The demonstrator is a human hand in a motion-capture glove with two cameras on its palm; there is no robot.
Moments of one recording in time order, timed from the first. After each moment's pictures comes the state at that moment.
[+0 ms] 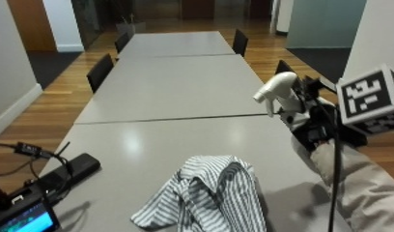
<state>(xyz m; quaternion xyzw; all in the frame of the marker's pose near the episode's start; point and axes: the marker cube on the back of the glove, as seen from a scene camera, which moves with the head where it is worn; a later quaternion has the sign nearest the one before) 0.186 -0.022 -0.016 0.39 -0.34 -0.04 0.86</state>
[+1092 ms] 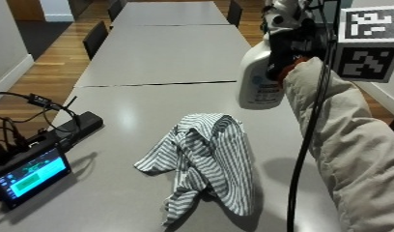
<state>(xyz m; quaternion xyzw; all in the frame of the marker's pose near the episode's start) 0.116 -0.006 -0.162 0.39 -0.57 -0.05 0.72</state>
